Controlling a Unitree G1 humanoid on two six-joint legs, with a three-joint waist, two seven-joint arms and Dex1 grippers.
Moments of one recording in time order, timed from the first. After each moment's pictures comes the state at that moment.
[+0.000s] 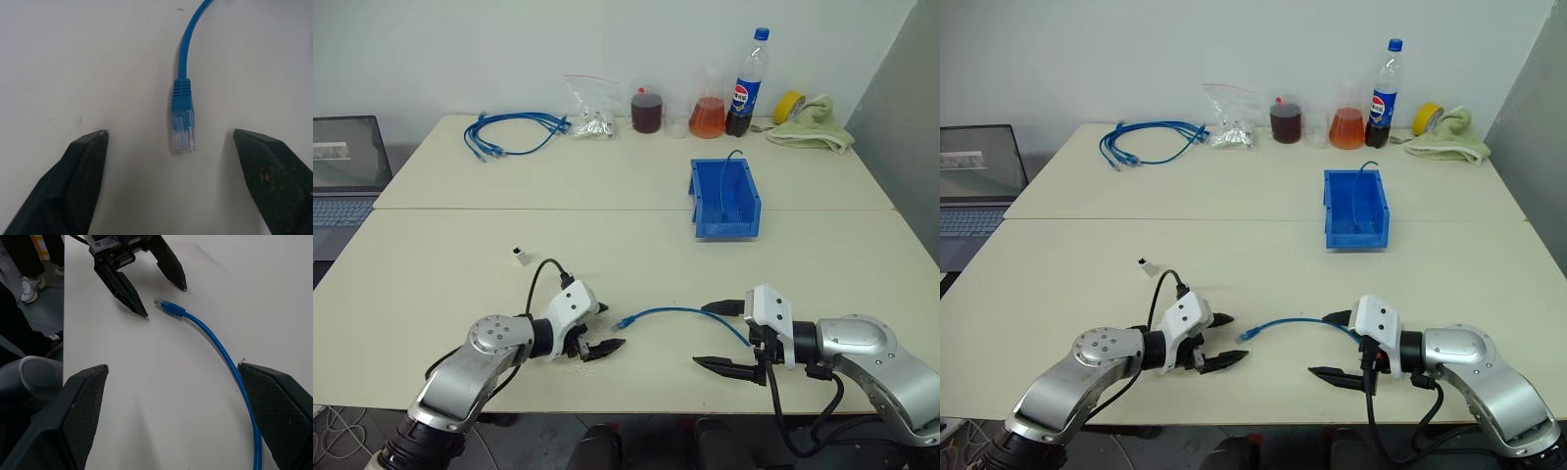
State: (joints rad) left arm -0.10 0.70 -0.19 -0.35 -0.26 0.59 -0.84; right arm -0.05 -0.74 0.11 -0.59 0.39 0.56 0.94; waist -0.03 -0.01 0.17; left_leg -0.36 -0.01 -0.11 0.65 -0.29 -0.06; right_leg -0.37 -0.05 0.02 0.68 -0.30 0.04
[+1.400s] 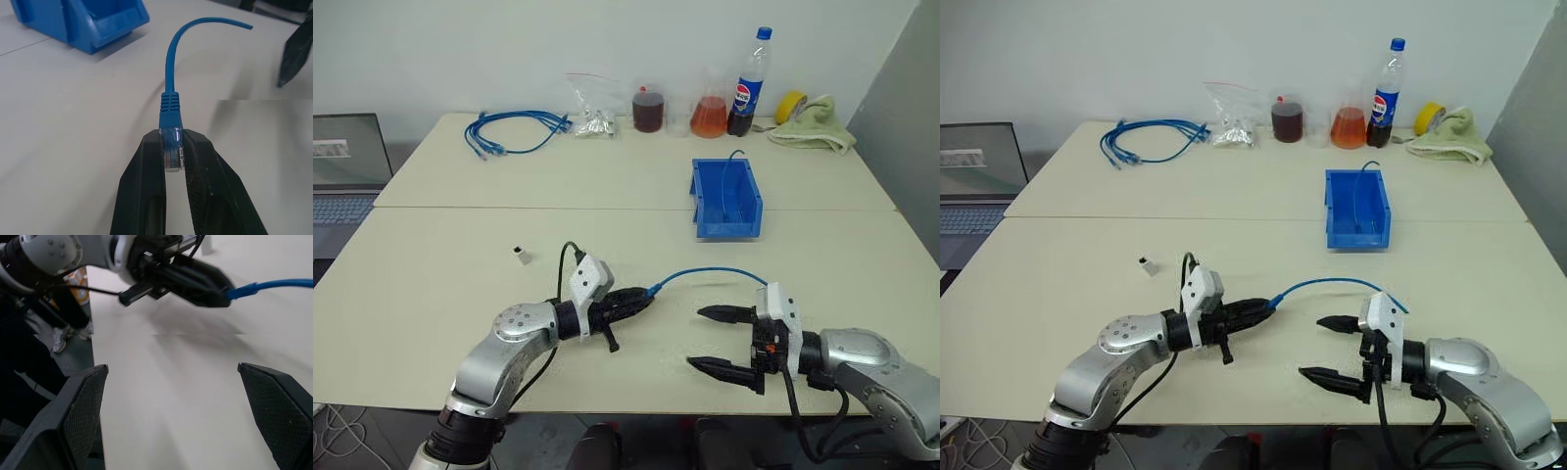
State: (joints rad) left arm -0.17 0.49 -0.13 -0.34 -0.43 0.52 -0.85; right arm 0.02 -0.67 0.05 -0.60 0.61 0.60 0.88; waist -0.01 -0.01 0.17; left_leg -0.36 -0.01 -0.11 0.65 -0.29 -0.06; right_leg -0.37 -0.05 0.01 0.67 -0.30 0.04
